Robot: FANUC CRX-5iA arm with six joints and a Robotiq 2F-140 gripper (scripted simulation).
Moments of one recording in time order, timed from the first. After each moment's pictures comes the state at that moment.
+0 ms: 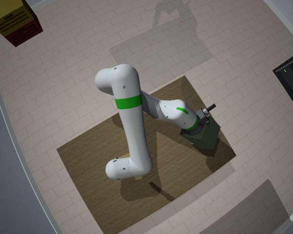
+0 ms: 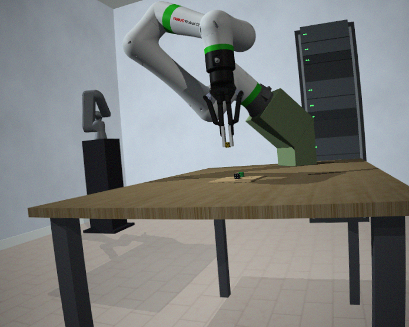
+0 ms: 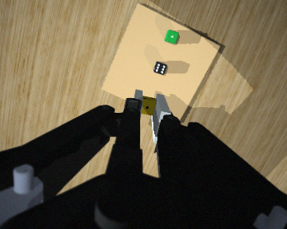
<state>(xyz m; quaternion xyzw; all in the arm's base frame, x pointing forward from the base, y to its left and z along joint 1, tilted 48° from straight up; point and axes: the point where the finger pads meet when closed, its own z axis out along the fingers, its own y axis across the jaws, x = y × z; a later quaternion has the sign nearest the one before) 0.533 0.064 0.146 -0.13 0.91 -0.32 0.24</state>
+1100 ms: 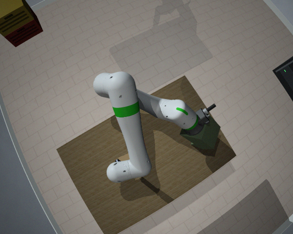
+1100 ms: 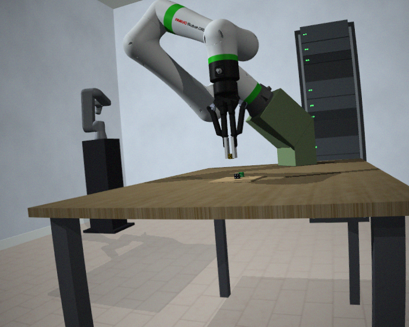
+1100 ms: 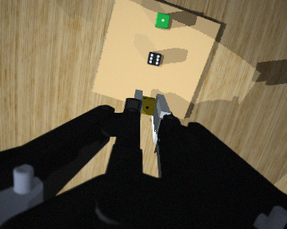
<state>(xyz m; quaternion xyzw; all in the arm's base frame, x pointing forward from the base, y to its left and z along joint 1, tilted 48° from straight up) 0.562 0.057 0.120 -0.07 0.91 -0.31 0.27</state>
